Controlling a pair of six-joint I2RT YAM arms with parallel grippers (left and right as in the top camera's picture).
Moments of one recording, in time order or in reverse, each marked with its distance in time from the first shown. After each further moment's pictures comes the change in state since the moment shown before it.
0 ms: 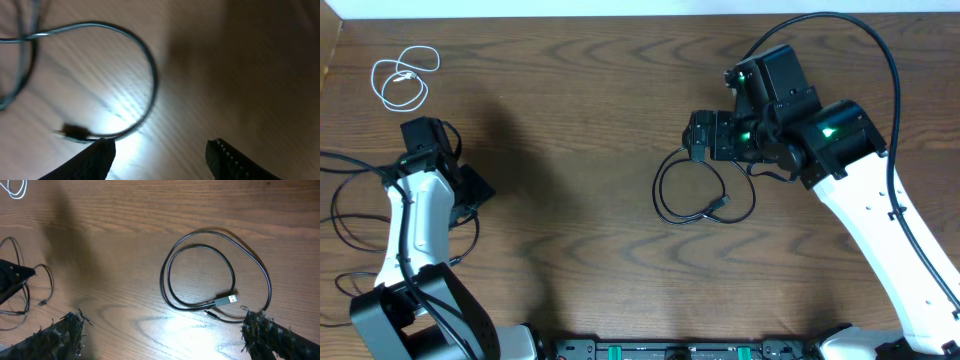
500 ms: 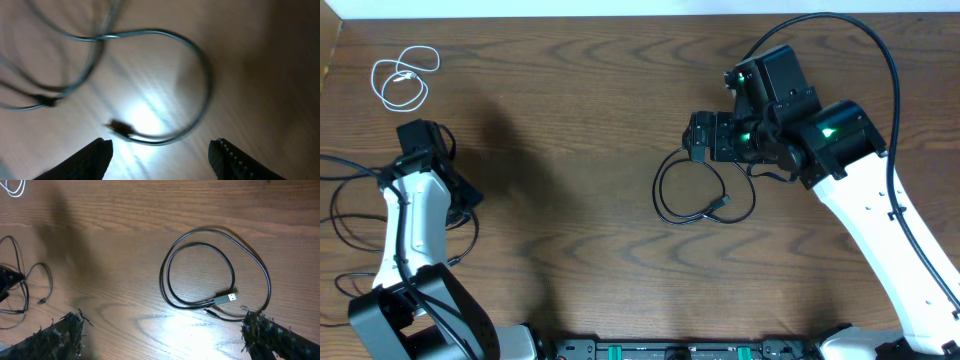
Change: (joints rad) left arm 0.021 0.000 0.007 -0.040 -0.179 -0.066; right arm 0.000 0.000 0.000 -0.008 0.000 -0.001
